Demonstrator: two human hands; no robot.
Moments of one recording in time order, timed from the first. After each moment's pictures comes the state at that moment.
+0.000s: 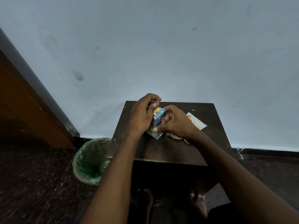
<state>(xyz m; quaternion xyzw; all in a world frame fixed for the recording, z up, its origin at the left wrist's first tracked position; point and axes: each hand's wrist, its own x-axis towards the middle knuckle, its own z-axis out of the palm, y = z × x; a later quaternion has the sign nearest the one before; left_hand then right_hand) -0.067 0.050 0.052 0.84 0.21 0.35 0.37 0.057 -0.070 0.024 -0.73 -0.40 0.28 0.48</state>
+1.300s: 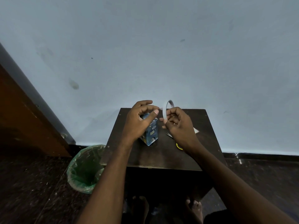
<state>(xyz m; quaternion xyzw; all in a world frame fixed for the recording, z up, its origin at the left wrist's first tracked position) -0.059 0.042 0.053 0.80 0.19 0.34 0.45 0.056 -0.099 0.030 -0.64 -0.36 0.15 0.66</state>
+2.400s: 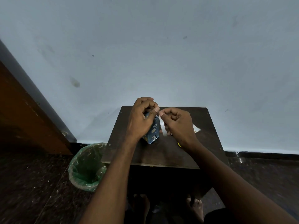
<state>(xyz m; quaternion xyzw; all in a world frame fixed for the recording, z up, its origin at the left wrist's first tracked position) -0.047 0.049 0.037 0.81 0.16 0.39 0.40 0.043 -0.091 0.041 -0.66 -0.34 0.13 0.66</state>
